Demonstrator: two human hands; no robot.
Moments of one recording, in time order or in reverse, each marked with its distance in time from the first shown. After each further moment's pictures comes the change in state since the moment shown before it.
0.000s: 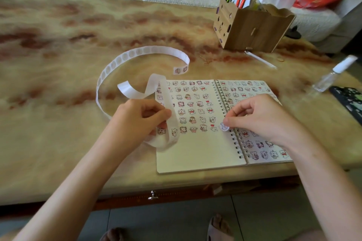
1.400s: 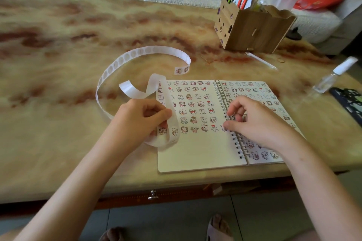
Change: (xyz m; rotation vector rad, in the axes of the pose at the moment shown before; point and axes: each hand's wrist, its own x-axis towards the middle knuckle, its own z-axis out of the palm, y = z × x) left_hand 0.001 -0.002 0.000 0.020 0.018 -0.009; right_hand 0.008 0.011 0.010 -0.178 -0.017 -0.026
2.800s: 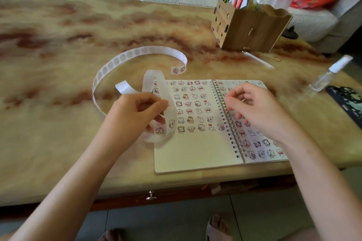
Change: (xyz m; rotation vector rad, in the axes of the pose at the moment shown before) left_hand 0.000 0.008 0.000 -0.132 0.054 0.053; right_hand 0.005 0.001 -0.008 0.310 0.151 -0.135
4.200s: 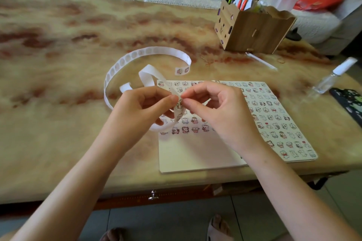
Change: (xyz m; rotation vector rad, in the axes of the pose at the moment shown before) left_hand -0.005 0.012 -0.002 -0.146 -0.054 0.121; right_hand -0.010 -0.039 0.056 0.291 -0.021 -0.360
